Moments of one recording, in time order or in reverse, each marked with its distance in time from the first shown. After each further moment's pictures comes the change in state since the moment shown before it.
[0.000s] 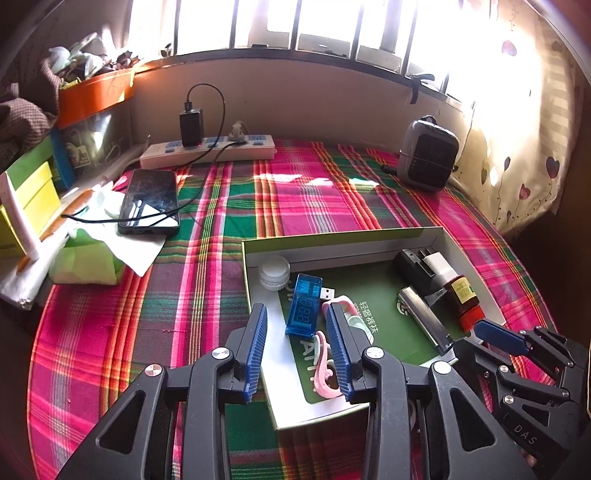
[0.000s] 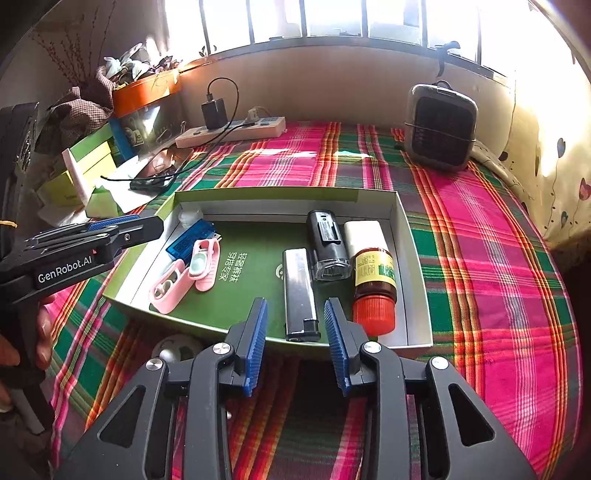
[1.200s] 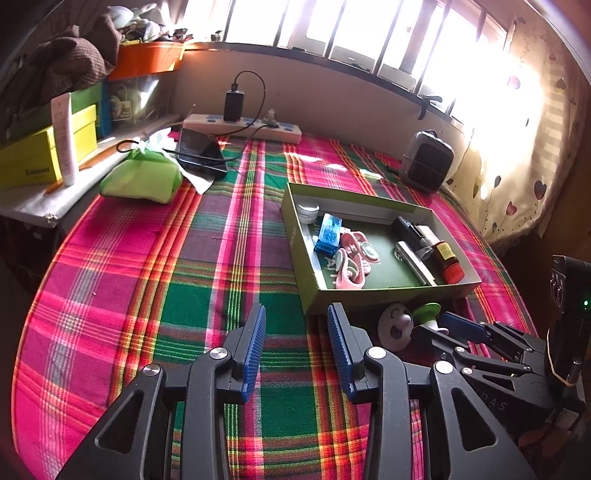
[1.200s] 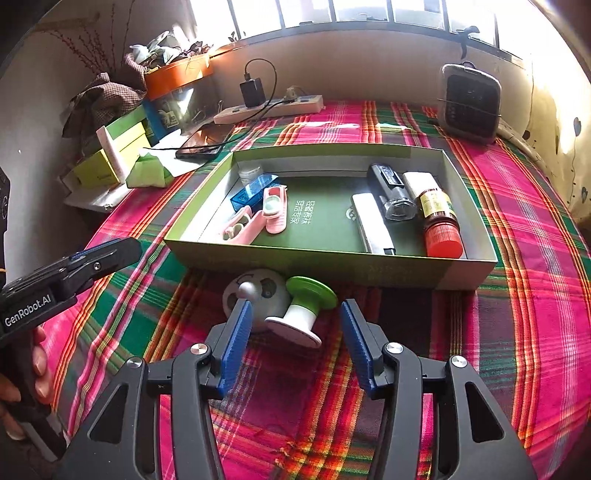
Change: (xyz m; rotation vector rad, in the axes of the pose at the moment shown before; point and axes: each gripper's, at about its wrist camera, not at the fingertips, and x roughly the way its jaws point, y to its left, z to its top) left arm -0.058 0.036 -0.071 -0.129 -0.014 -0.045; right arm -0.007 0.038 -0.037 0.008 0.052 0.099
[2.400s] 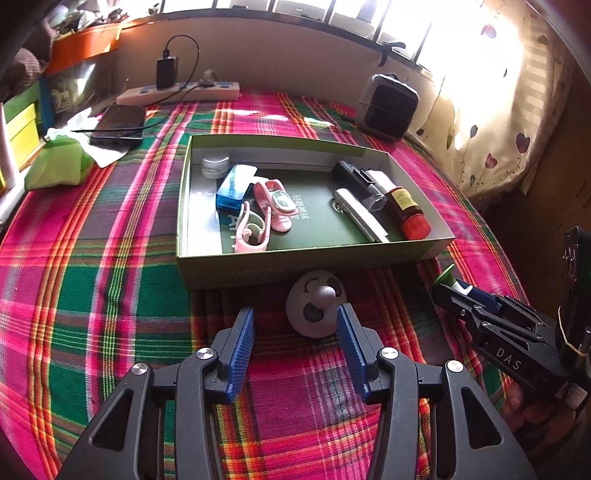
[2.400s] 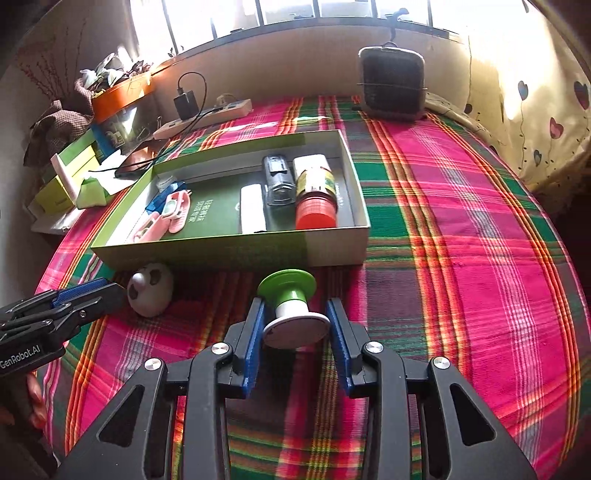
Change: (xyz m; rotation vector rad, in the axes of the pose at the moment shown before) left arm 0.047 -0.071 -0.012 0.089 0.150 -0.077; right arm -0.019 -0.070 -0.017 0.123 -0.018 -0.128
